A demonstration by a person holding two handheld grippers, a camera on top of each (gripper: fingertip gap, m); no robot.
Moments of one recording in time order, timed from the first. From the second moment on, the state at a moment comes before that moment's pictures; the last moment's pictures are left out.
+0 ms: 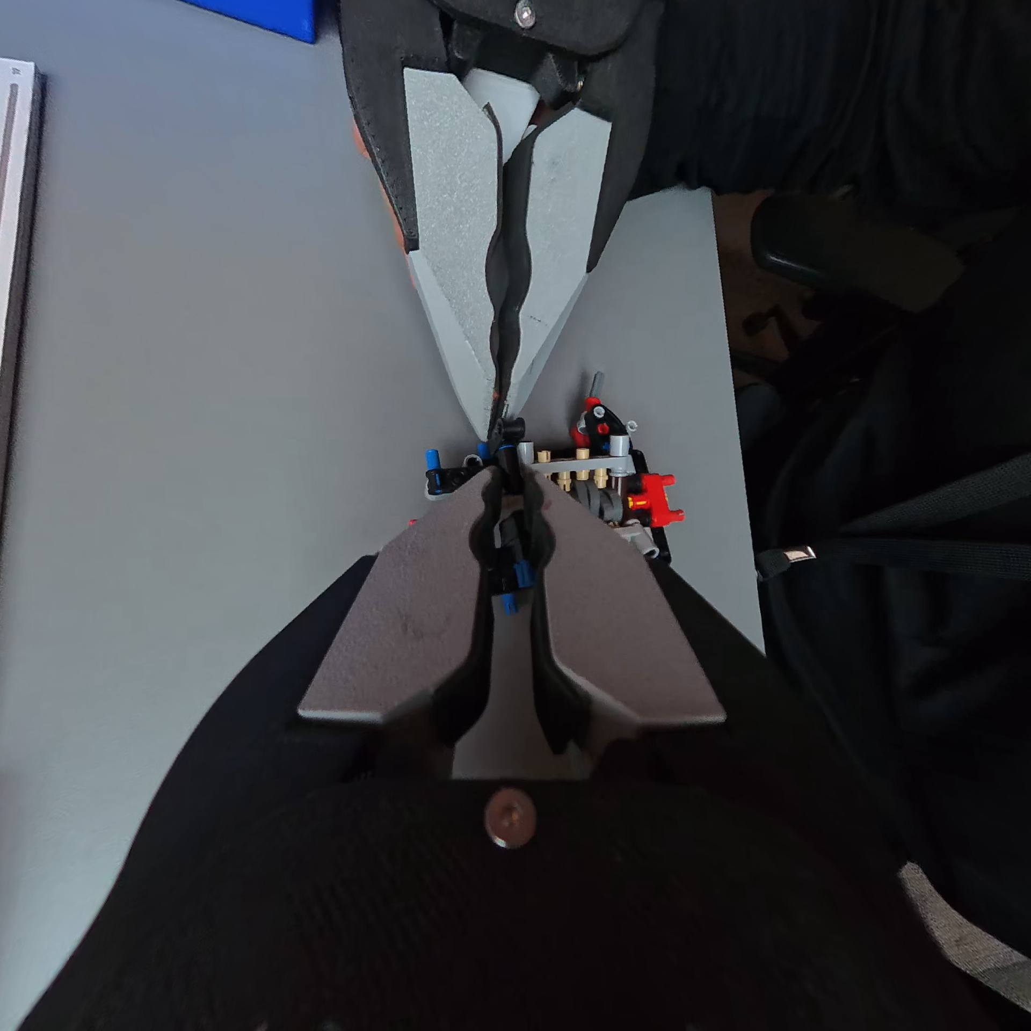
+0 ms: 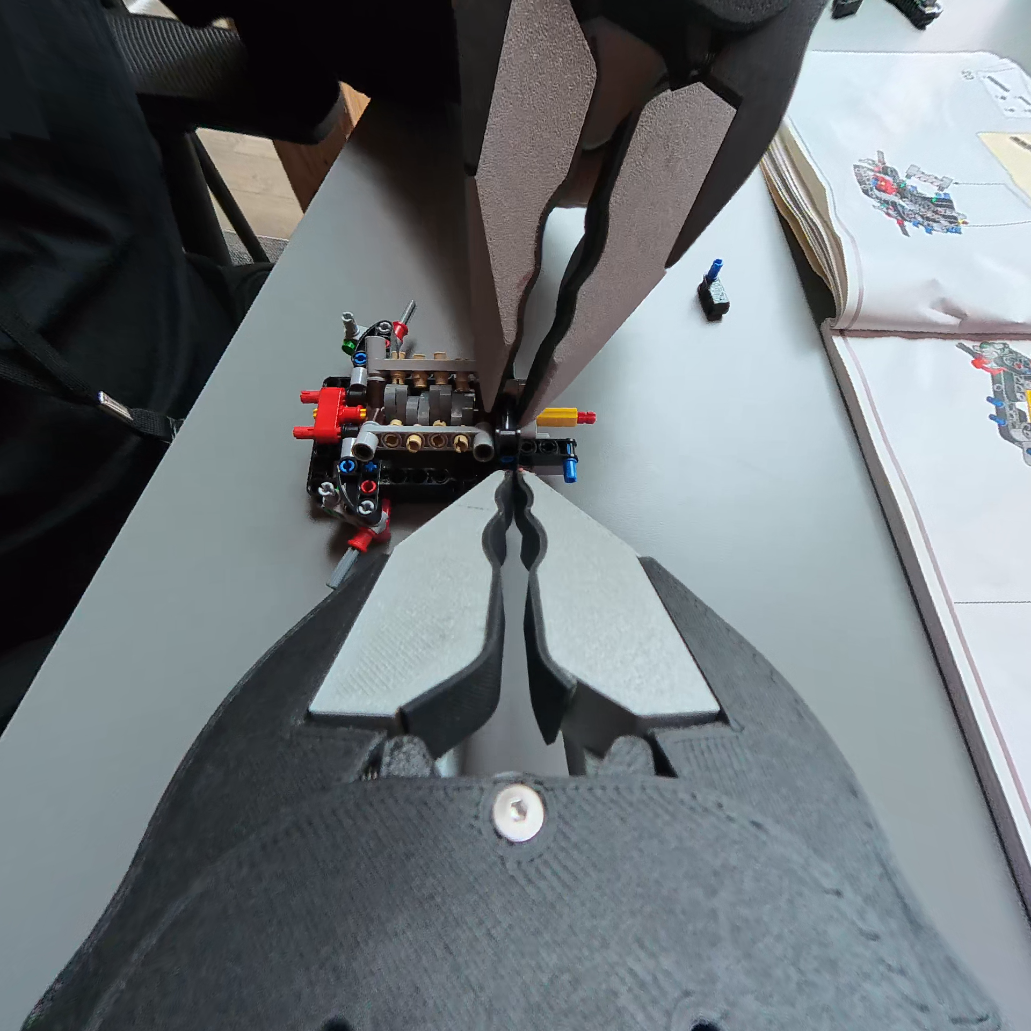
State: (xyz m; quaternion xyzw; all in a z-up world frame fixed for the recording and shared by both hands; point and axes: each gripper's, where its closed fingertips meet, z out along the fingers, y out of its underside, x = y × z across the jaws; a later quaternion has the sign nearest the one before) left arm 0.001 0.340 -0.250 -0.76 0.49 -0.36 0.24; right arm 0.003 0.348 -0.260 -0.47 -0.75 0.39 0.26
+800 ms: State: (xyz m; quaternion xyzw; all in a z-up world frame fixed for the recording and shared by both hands) left arm -0.004 0.335 -0.248 -0.76 0.49 -0.36 0.22; right arm 0.006 0.342 -0.248 -0.49 -0.71 0.43 0.27
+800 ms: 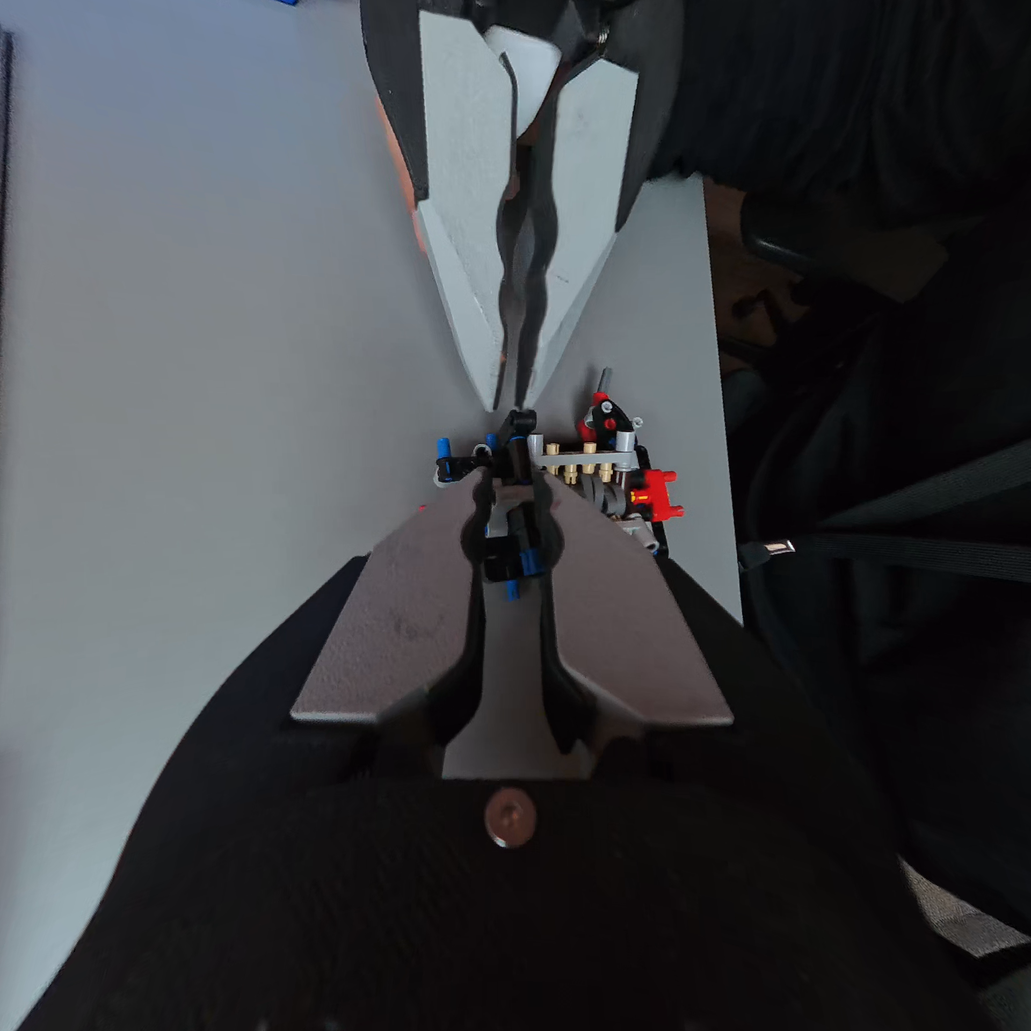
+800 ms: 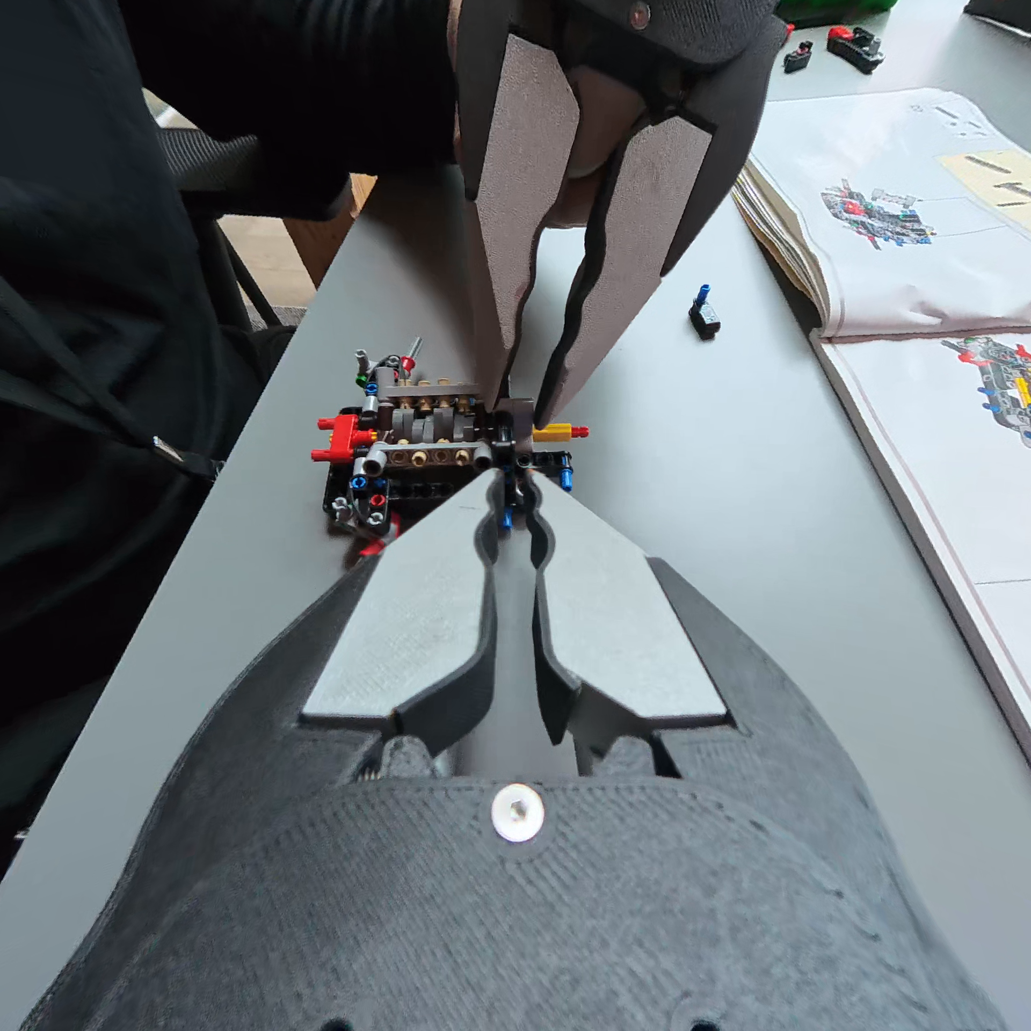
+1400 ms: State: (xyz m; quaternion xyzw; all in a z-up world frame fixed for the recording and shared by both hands) left arm 0.002 0.330 -0.253 -0.77 0.51 -0.33 0.21; right arm 0.002 0.337 -0.250 -0.49 -0.71 0.43 0.26
